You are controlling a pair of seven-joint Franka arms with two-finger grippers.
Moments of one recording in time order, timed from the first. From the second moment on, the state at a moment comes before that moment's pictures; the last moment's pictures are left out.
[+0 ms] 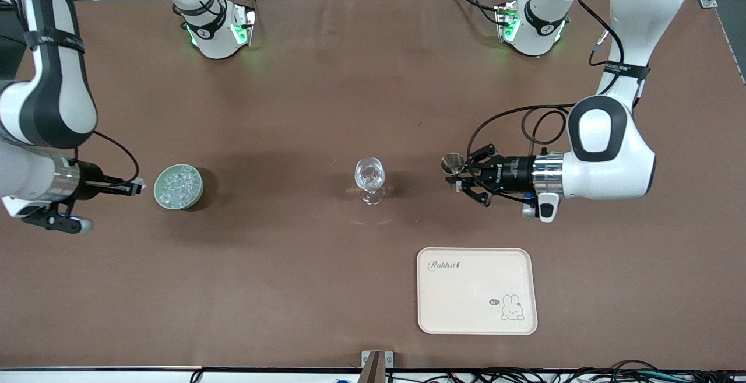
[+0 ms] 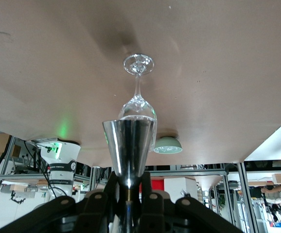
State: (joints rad) left arm -0.13 0.42 -0.18 -1.70 -1.00 1.93 -1.14; right arm -0.08 0.34 0.02 -1.55 0.06 1.74 0.14
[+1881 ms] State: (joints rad) left arm -0.21 0.61 -0.50 -1.57 -0.15 2.37 -1.76; right arm 0.25 0.15 0.02 -1.41 0.12 1.61 0.71
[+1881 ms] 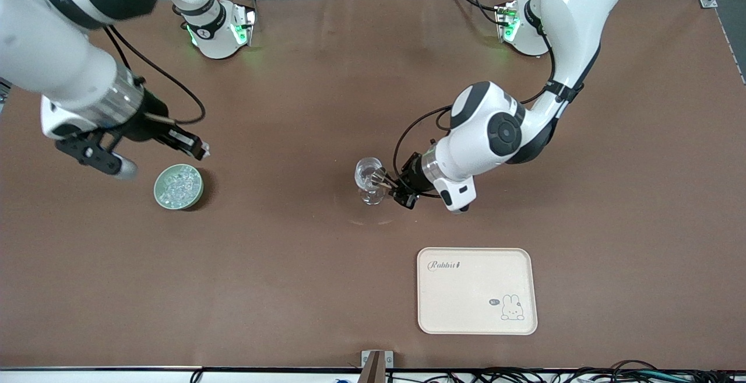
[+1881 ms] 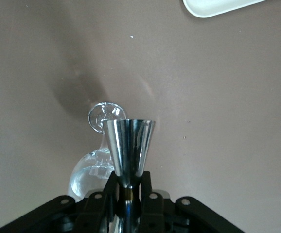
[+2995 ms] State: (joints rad) left arm -0.22 0.63 -0.57 -1.56 0.28 2.37 -2.00; right arm 0.21 0.06 0.01 -1.43 0.11 1.55 0.70
